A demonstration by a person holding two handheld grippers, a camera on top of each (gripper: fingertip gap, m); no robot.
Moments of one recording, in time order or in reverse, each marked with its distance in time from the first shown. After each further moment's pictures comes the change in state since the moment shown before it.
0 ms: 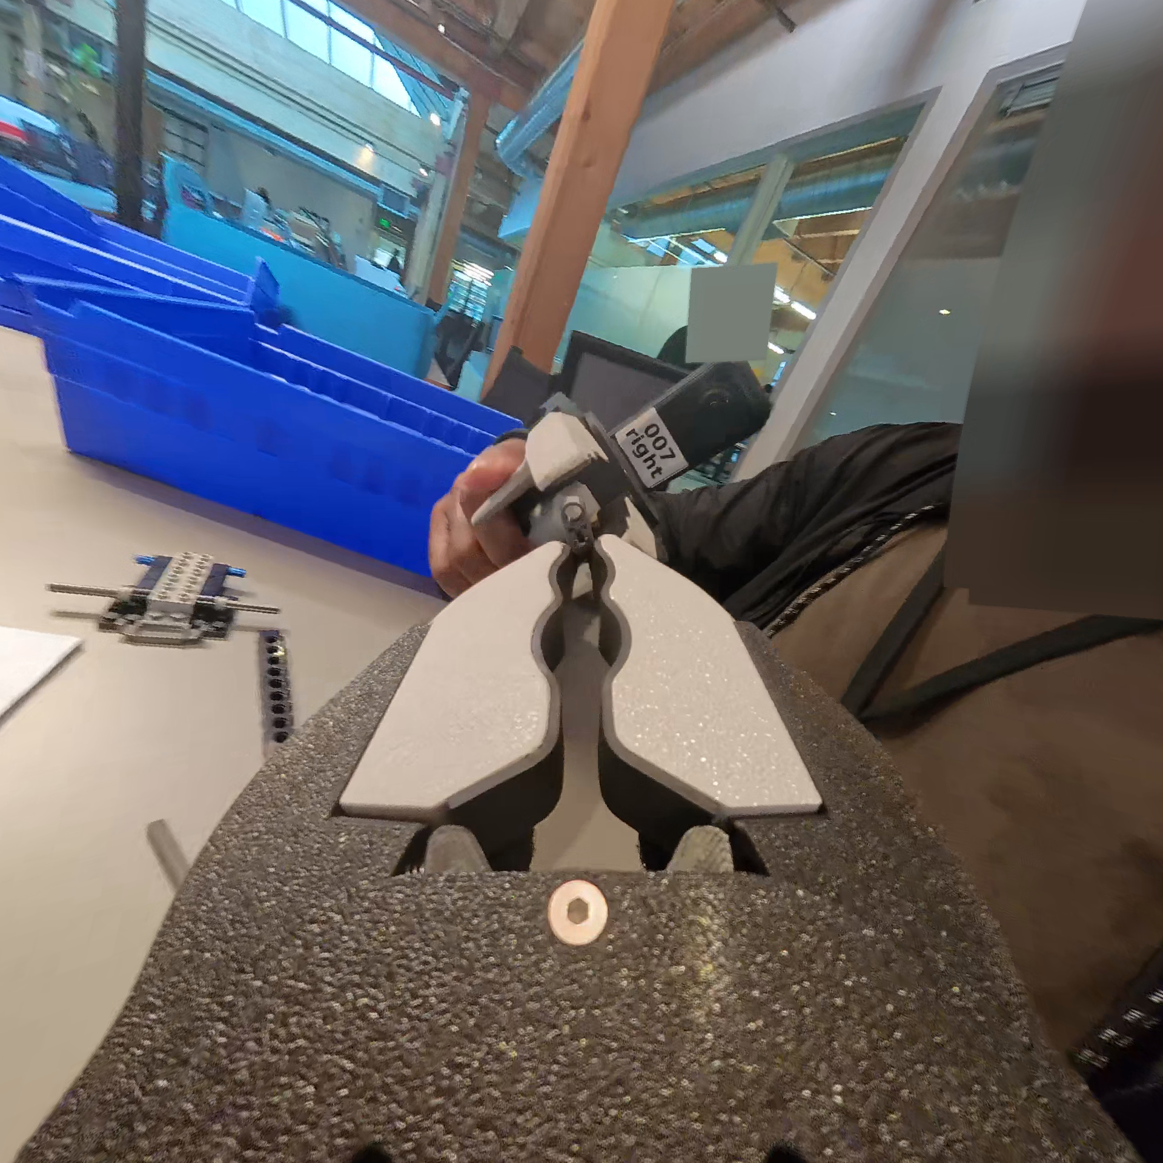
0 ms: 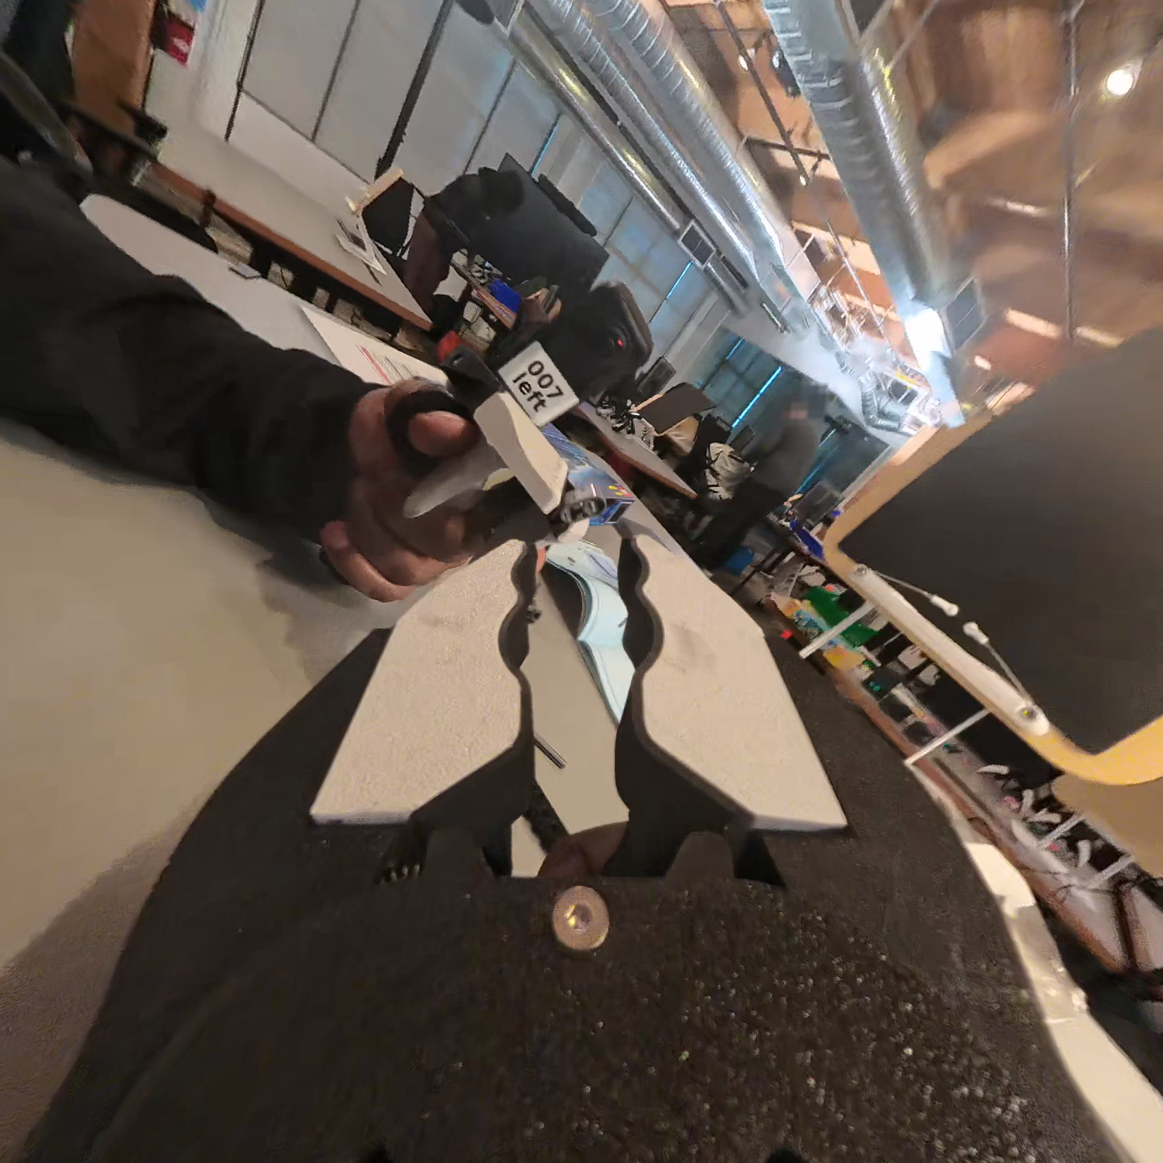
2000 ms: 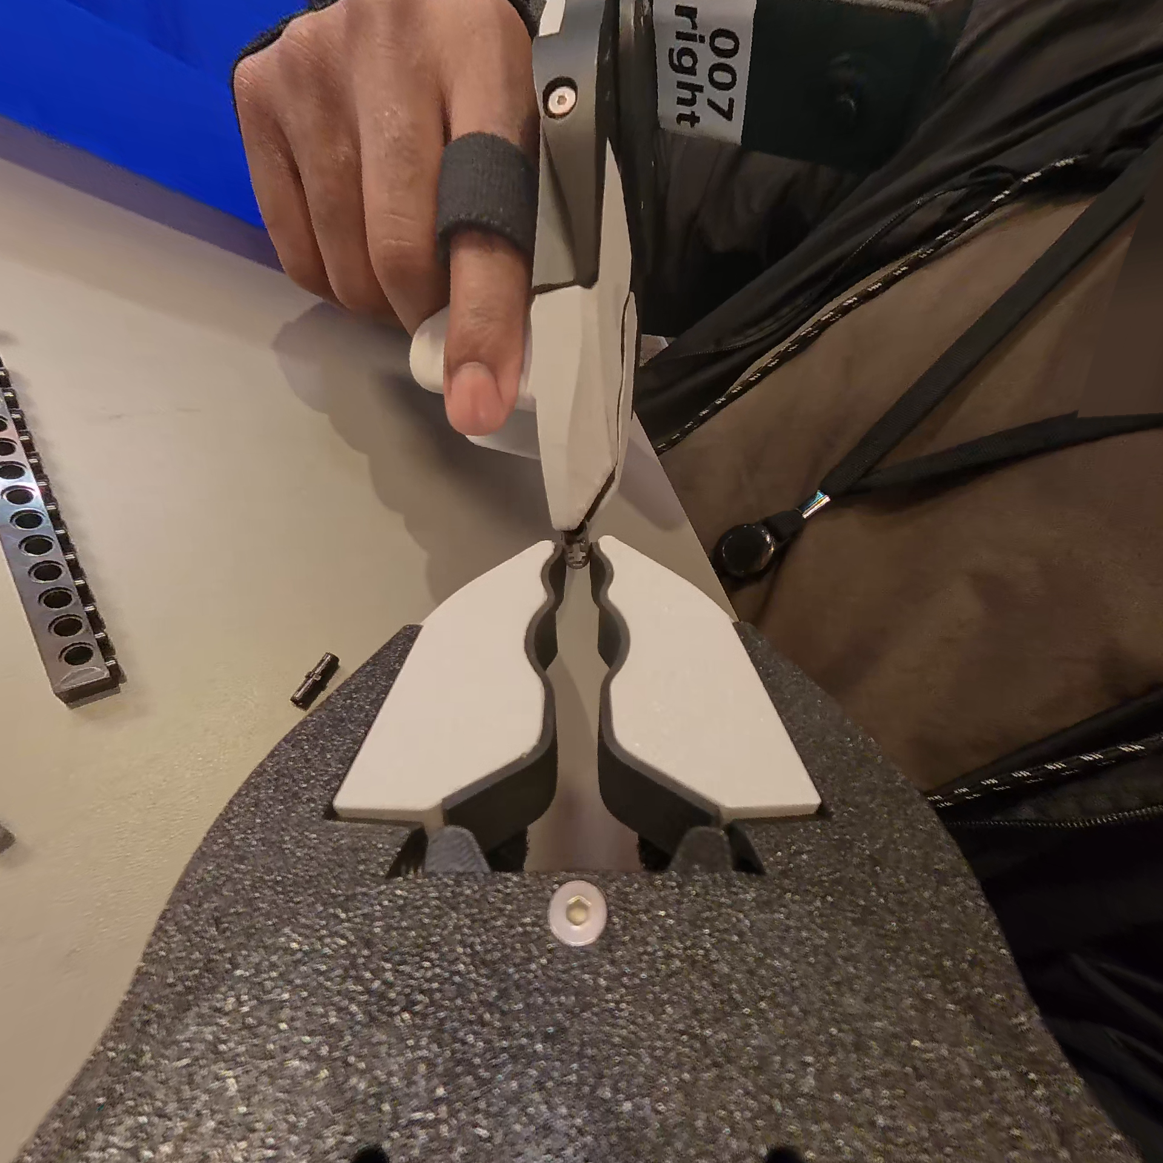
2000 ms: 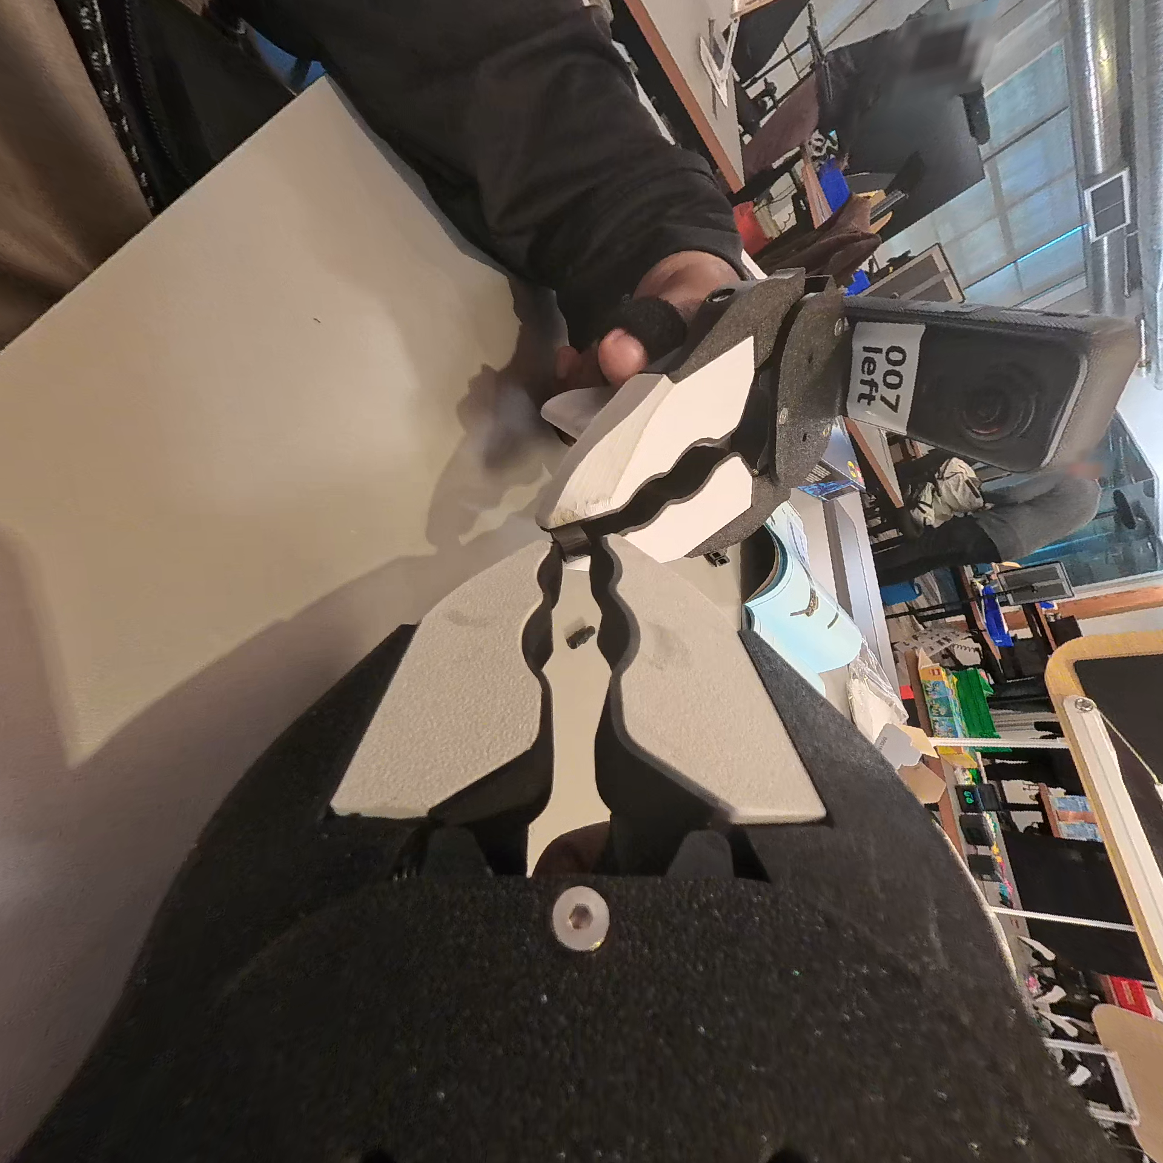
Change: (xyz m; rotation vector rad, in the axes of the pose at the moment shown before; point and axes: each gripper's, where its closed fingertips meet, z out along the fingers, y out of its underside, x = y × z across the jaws) left arm 0.017 0.098 0.007 -0.599 0.070 -0.091; right arm -0.081 0.037 -0.018 -0.190 -0.491 -0.321
